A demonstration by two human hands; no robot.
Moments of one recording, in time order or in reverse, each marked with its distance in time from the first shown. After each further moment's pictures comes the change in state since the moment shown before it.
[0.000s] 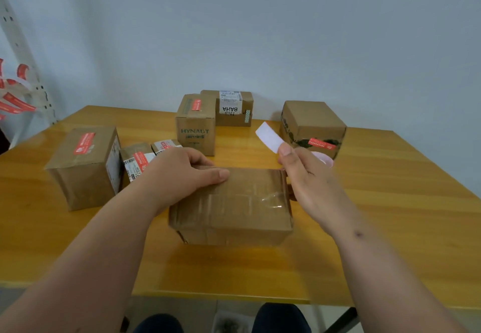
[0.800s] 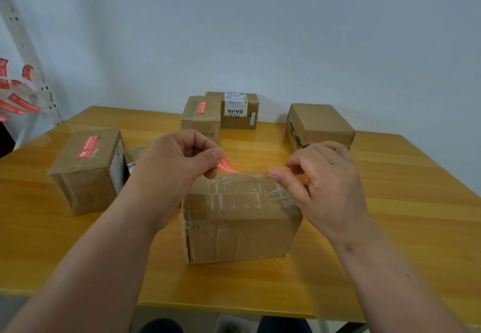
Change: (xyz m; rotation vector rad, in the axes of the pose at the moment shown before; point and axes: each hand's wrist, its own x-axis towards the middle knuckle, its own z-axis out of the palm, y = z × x) left_hand -0.021 0.017 -0.010 -0.464 0.222 0.152; right_hand 0.022 0.018 0.009 -0.367 0.520 -0.811
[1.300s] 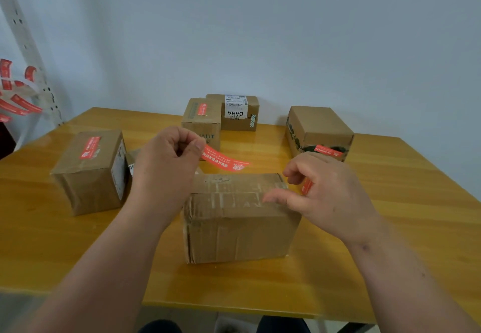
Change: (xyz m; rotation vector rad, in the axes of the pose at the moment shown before) left_hand 0.001 -0.009 0.006 0.165 0.266 0.089; right_hand 0.007 -0.004 -0.019 0.137 -0.407 0.239
